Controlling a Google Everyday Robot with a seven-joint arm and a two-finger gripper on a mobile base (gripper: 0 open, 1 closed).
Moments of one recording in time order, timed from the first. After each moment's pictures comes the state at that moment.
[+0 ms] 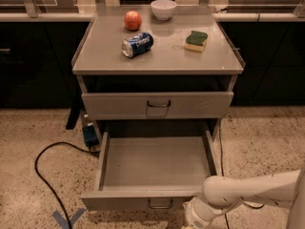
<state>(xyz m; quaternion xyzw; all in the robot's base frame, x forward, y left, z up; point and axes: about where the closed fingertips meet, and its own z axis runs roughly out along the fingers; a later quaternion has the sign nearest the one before) 0.350 -0.108 0.377 -0.55 0.80 0.23 0.07</state>
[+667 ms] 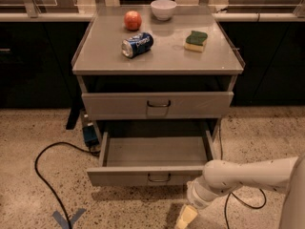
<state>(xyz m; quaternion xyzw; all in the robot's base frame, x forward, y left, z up) 0.421 -0.125 0.400 -0.54 0.82 0.17 0.10</state>
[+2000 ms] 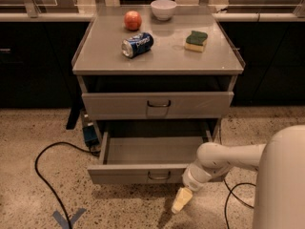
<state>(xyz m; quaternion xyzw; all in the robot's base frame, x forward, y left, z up) 0.481 -0.117 0.389 -0.53 0.82 0.19 0.09</state>
